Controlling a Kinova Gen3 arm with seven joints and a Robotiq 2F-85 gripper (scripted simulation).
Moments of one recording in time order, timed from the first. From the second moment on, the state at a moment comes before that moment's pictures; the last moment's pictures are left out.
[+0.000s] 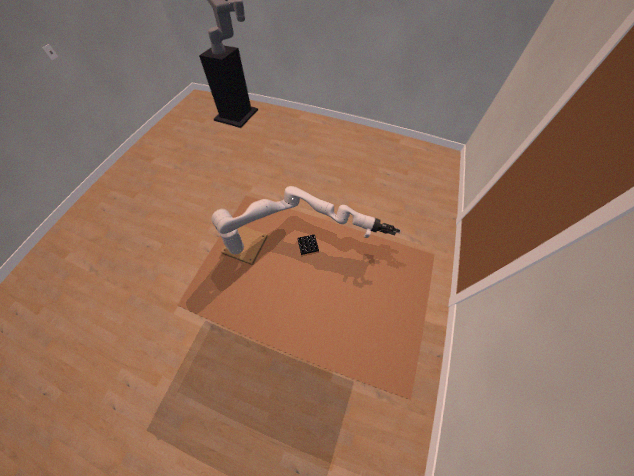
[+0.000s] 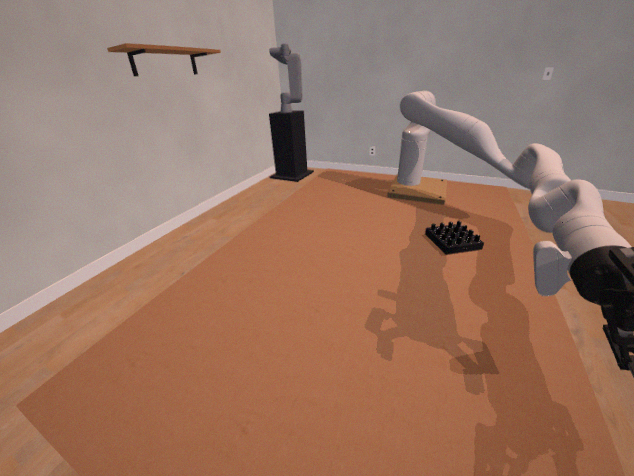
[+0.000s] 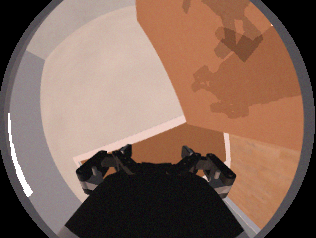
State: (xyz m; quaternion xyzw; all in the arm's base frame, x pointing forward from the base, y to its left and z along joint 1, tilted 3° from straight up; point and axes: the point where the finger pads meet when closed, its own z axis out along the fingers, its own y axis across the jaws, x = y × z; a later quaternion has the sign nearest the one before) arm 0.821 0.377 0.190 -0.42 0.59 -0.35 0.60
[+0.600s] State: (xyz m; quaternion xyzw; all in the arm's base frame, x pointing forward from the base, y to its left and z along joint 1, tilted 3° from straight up) arm 0.847 0.241 0.206 -0.31 0.65 -0.39 0.57
